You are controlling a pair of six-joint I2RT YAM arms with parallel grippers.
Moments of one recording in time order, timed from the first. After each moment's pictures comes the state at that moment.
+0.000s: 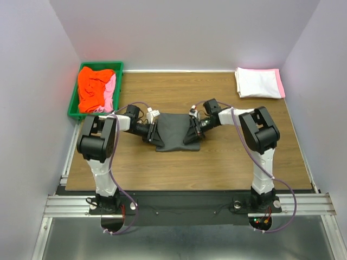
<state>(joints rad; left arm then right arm) -0.23 1.86 0.98 -0.33 1.00 0.08 0.40 2.08 1.29 -0.33 -1.15 0.43</state>
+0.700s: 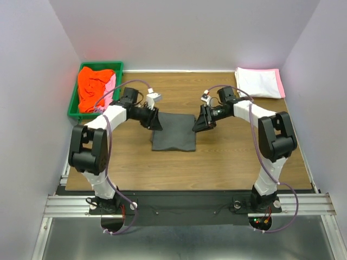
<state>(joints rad) -0.19 1.77 1.15 -0.51 0.86 0.24 0.28 1.96 1.32 -0.52 -1.06 0.23</state>
